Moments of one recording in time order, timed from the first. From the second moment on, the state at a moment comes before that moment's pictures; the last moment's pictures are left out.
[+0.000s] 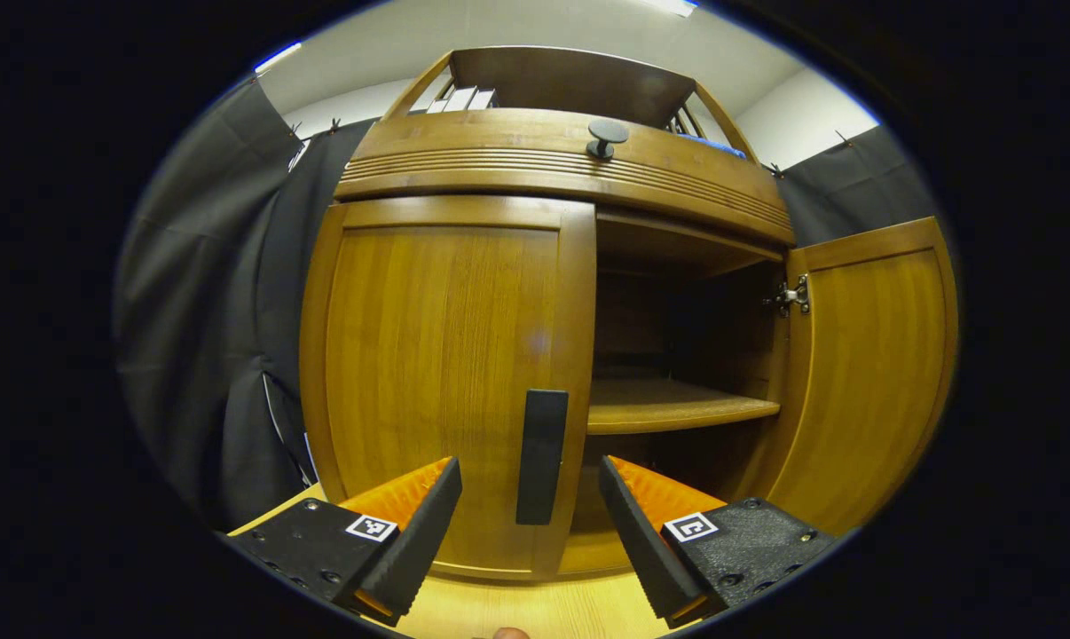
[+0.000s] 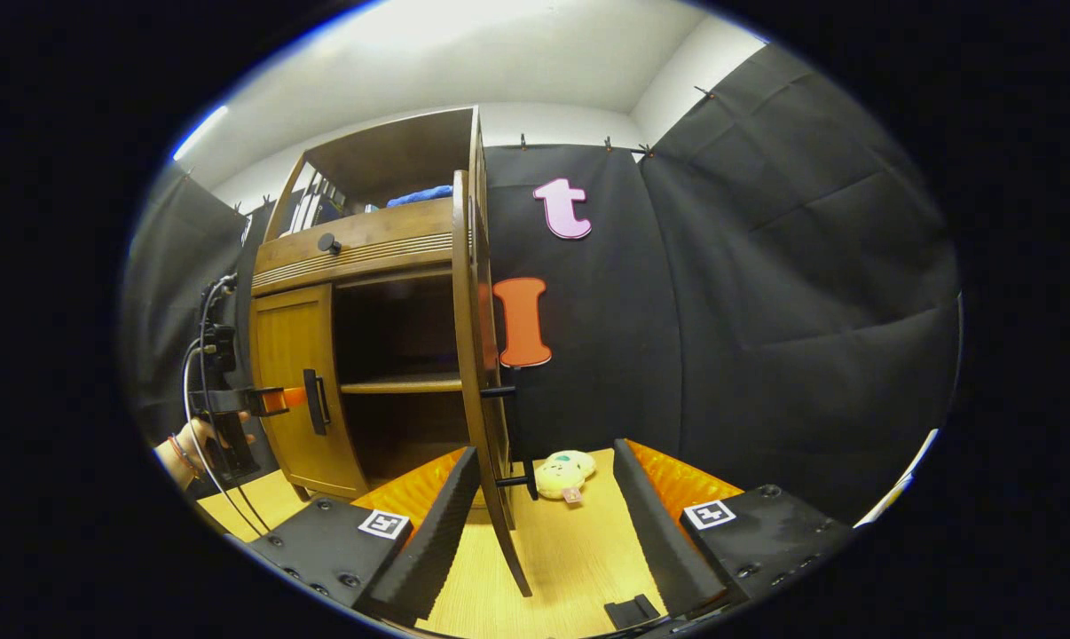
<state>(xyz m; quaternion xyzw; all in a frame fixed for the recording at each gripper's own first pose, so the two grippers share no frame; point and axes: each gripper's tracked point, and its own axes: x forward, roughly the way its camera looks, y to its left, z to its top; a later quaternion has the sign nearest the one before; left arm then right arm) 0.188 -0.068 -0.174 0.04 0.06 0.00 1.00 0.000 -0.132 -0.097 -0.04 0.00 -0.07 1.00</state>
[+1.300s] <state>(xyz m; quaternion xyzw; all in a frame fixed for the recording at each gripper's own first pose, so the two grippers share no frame) 0.253 -0.074 -0.215 0.06 0.07 -0.02 1.00 0.013 -0.136 -0.116 -0.01 0.01 -0.06 1.00</state>
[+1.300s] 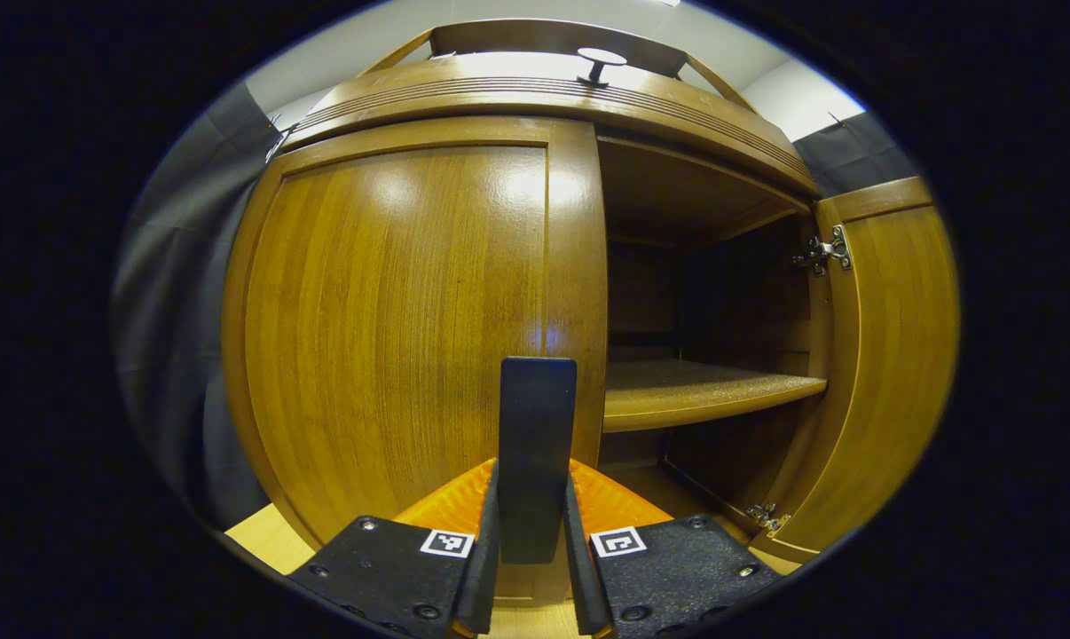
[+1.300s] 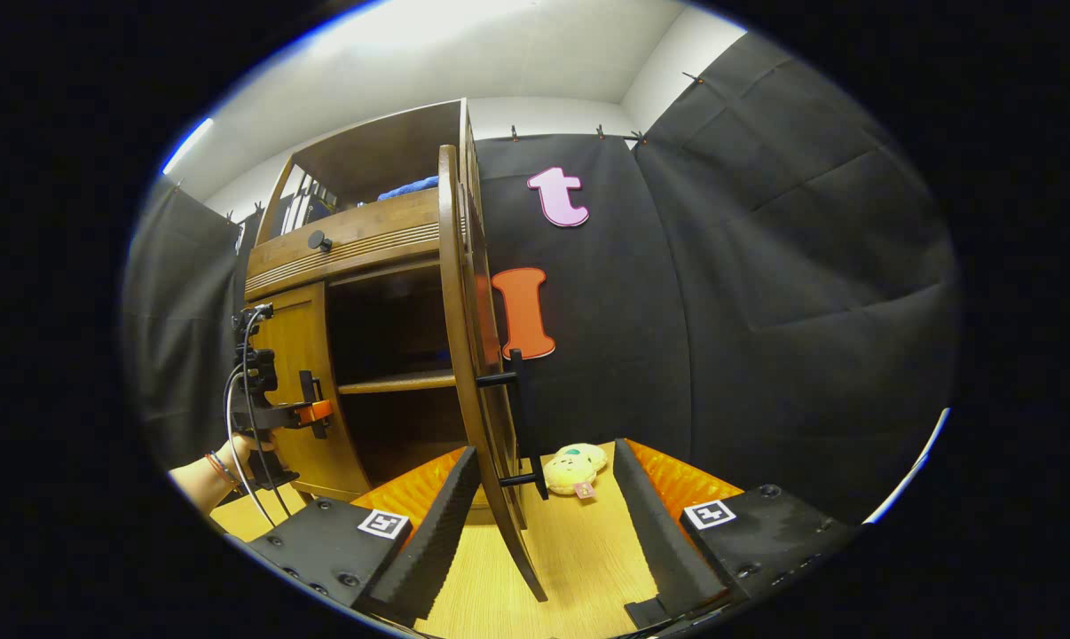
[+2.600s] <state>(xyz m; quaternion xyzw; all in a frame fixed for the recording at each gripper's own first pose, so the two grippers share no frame) 0.188 -0.064 -0.201 0.03 0.09 -0.07 0.99 -0.006 -0.108 -0.105 -0.02 0.00 -0.06 1.00</state>
